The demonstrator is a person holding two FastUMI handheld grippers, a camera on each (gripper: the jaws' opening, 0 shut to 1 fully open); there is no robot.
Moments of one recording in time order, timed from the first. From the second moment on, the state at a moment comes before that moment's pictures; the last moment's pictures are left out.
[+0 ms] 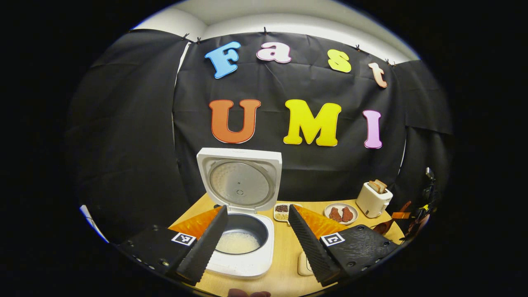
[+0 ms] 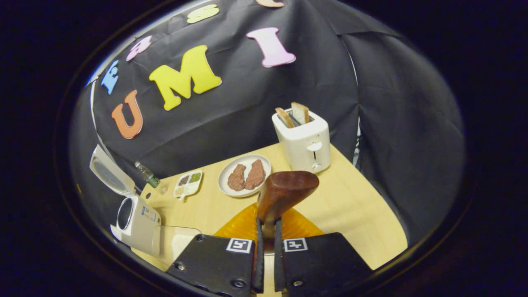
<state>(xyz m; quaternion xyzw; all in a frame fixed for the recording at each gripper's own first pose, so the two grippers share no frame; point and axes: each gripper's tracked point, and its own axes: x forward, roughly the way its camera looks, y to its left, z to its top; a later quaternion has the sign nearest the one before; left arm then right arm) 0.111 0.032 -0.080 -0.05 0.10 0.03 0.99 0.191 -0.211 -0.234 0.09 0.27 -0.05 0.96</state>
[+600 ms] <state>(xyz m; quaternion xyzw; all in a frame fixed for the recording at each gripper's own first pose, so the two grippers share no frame) 0.094 0.090 -0.079 -0.06 0.07 0.01 1.00 0.151 -0.041 -0.188 0.01 0.22 -0.02 0.97</state>
